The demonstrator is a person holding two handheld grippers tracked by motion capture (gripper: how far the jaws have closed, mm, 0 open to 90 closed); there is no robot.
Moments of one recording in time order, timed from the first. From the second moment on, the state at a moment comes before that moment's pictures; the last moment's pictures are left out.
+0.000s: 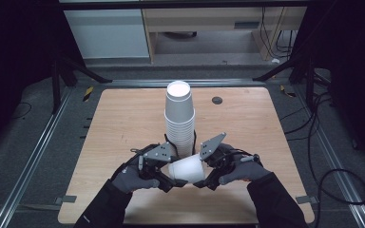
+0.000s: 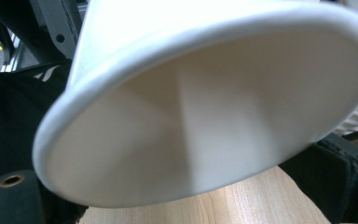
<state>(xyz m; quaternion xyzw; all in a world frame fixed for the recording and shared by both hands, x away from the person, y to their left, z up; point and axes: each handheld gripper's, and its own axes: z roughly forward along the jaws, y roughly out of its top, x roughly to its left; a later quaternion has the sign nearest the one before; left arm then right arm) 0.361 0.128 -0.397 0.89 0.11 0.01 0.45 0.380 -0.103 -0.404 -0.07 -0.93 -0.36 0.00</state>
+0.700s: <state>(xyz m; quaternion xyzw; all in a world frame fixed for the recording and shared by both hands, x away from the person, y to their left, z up) 0.365 0.137 -0.395 0.88 0.12 0.00 0.46 0.379 -0.113 -0.400 -0.09 -0.91 -0.41 -0.01</state>
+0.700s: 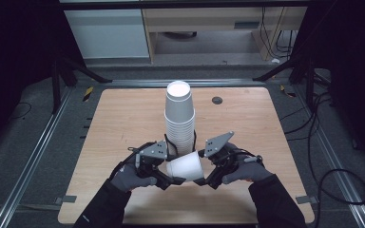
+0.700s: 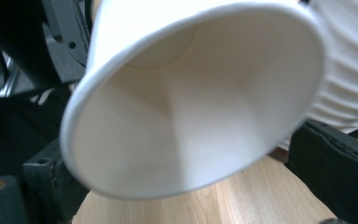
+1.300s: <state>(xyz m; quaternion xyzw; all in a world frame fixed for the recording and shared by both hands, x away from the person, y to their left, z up) 0.368 0.147 -0.394 0.87 0.13 0.02 0.48 0.373 -0.161 -0.398 -0.17 -0.85 -0.50 -0.02</state>
